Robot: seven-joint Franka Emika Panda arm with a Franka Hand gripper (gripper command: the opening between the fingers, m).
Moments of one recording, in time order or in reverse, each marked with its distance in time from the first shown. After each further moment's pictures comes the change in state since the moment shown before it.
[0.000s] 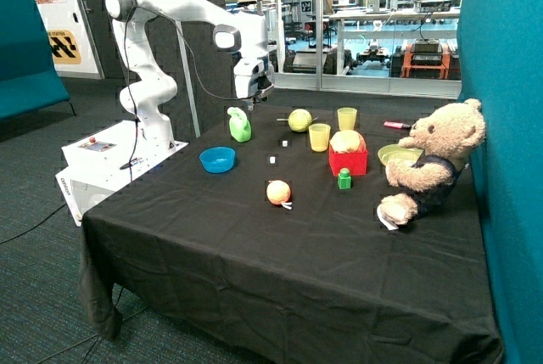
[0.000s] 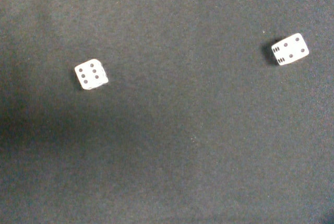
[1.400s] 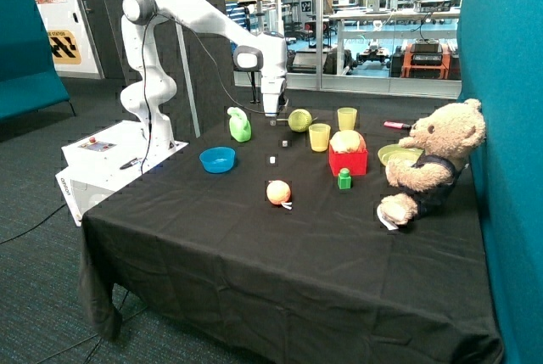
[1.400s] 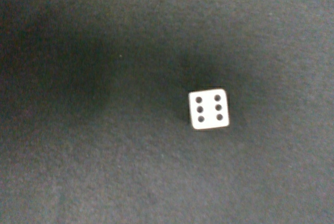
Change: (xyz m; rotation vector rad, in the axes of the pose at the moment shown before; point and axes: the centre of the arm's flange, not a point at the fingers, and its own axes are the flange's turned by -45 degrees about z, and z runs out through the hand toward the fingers) arm 0.032 -0.065 0.077 0.000 -0.012 -0.304
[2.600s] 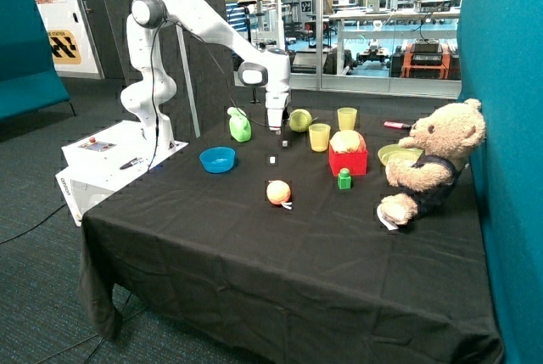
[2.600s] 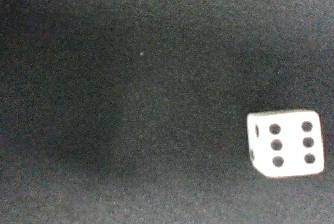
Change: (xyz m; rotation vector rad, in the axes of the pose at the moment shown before) arm 0.008 -0.014 0.053 -0.005 0.004 -0.011
